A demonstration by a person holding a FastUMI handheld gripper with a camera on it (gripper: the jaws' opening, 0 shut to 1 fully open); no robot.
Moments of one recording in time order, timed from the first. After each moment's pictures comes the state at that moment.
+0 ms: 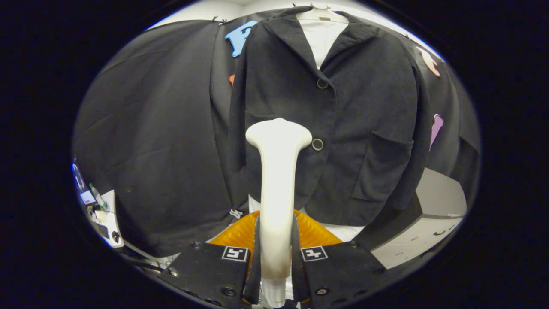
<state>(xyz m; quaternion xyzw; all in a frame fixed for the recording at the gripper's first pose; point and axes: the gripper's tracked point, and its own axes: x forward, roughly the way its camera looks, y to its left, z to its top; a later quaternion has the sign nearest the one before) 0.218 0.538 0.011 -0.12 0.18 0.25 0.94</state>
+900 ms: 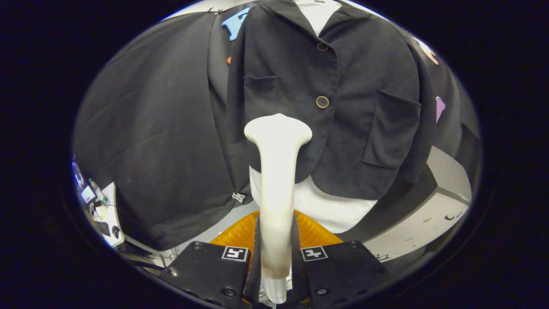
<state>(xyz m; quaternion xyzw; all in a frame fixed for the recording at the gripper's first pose) 0.213 0.527 -0.045 -0.12 0.24 0.24 0.93</state>
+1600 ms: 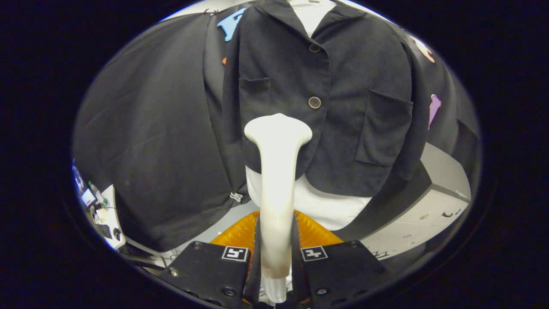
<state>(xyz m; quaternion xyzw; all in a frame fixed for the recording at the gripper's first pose) 0.205 0.517 -0.037 -0.12 0.24 0.23 0.94</state>
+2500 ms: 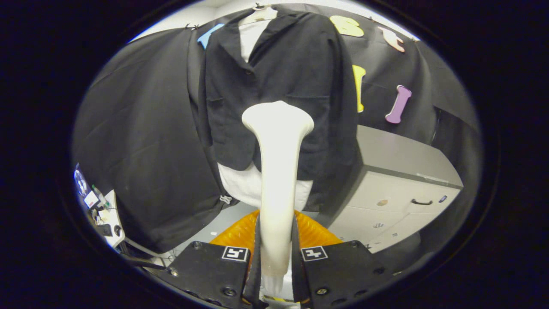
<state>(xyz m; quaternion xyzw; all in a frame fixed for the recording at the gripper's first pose) 0.156 0.345 0.007 -0.08 0.22 0.19 0.95</state>
